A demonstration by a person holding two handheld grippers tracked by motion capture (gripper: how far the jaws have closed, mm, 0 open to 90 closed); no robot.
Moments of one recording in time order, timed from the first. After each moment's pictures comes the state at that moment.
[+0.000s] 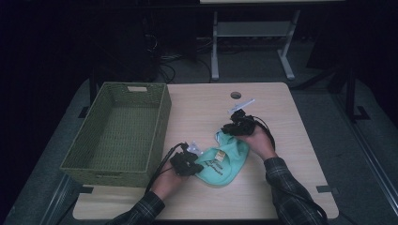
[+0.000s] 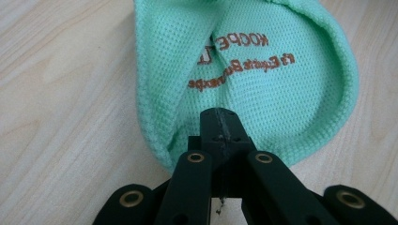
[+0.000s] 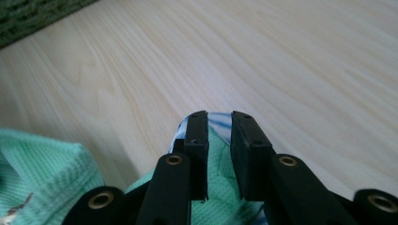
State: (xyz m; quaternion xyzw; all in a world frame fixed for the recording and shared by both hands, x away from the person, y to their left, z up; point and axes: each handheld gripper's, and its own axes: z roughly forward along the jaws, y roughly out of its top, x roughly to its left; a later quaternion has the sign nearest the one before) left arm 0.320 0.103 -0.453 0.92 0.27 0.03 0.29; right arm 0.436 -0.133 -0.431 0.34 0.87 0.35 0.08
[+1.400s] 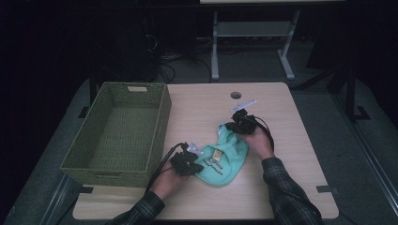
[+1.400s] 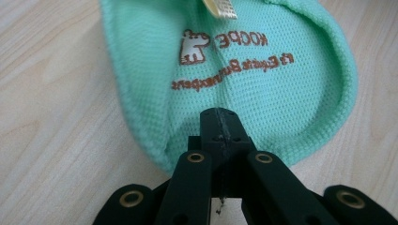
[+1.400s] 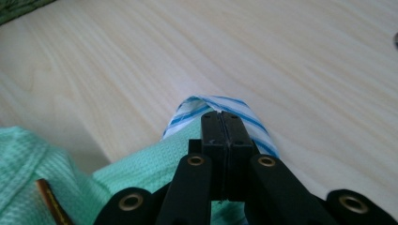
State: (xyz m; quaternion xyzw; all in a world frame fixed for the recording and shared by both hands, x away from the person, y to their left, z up) left arm 0.320 0.103 -0.454 0.92 0.27 0.03 0.29; right arm 0.439 -0.138 -0.437 0.37 0.85 0.35 0.12
